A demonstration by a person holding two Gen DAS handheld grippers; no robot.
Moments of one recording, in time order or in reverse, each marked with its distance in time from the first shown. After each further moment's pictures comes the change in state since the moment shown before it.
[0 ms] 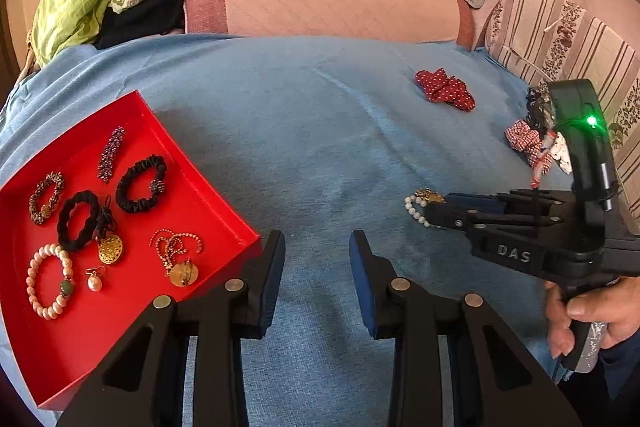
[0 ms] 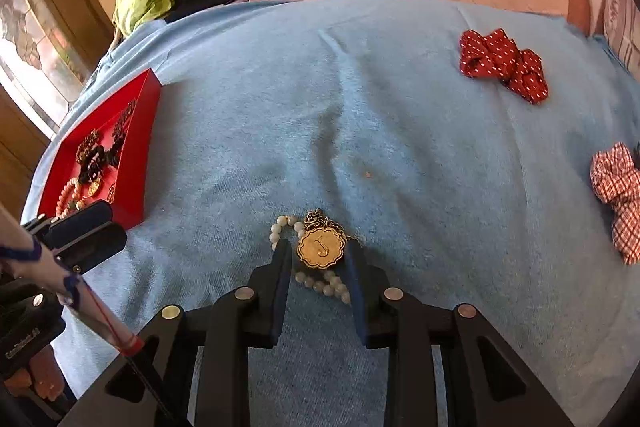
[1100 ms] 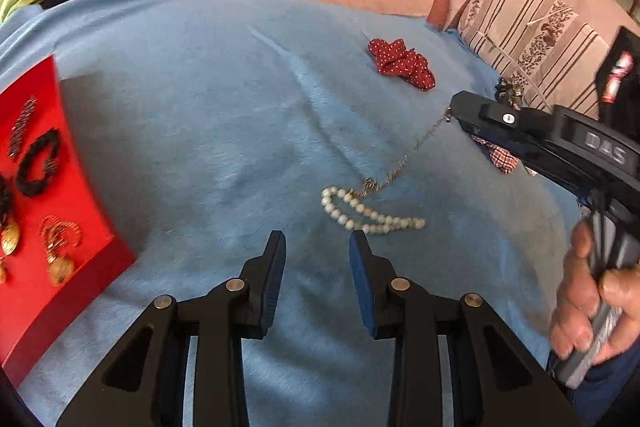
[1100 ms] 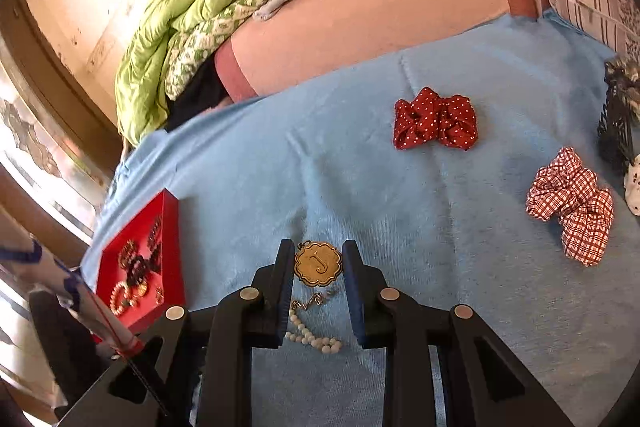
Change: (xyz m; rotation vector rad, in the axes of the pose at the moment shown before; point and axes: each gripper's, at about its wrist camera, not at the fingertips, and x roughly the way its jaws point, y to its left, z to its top) left arm 0.049 -0.042 0.016 -0.074 0.139 -0.178; right arm -0.069 -0.059 0.012 0.257 -0.238 0.117
